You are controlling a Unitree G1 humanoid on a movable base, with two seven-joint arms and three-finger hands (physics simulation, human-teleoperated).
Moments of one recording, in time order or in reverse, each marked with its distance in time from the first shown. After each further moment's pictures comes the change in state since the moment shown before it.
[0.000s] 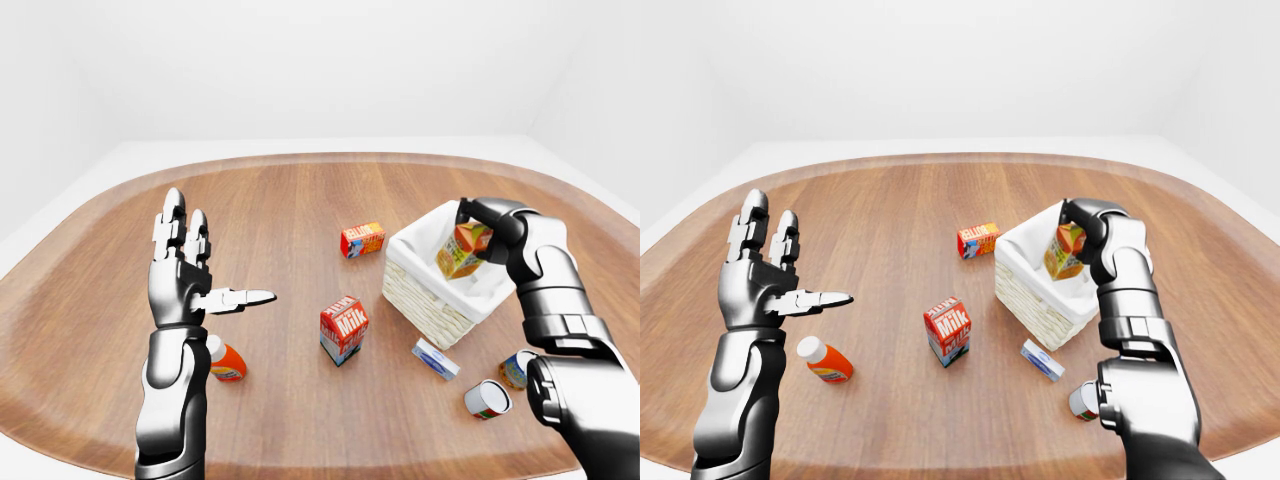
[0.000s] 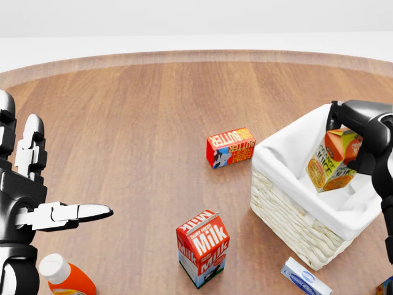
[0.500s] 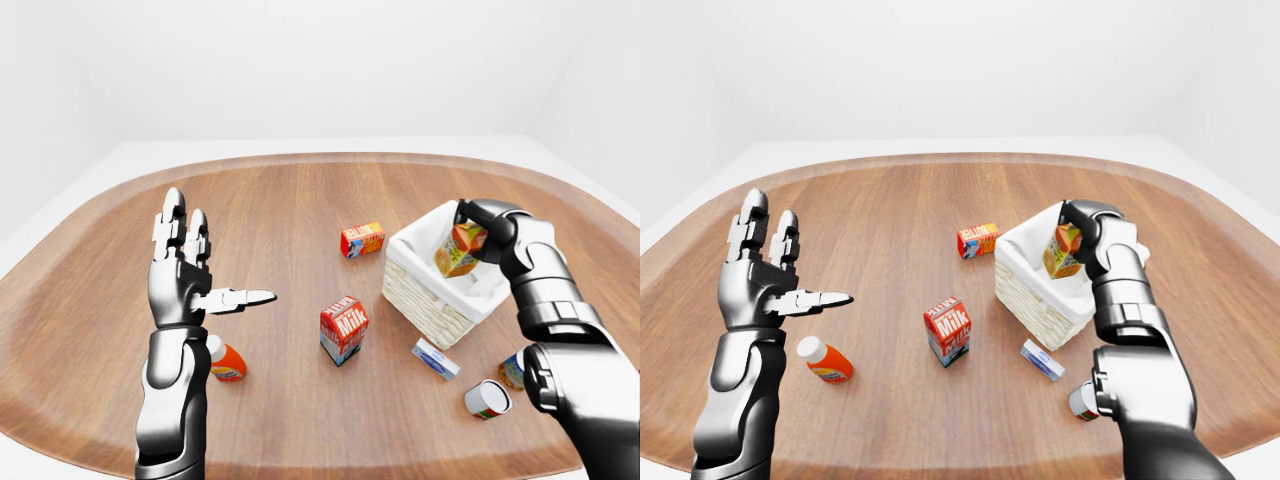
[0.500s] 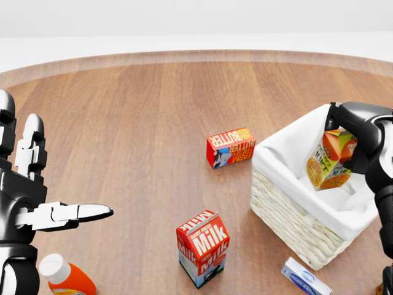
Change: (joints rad) left arm 0.001 -0.001 -0.002 -0.004 0.001 0.000 0.002; right arm -0.080 0.003 0.037 0.209 0.018 0.000 -0.139
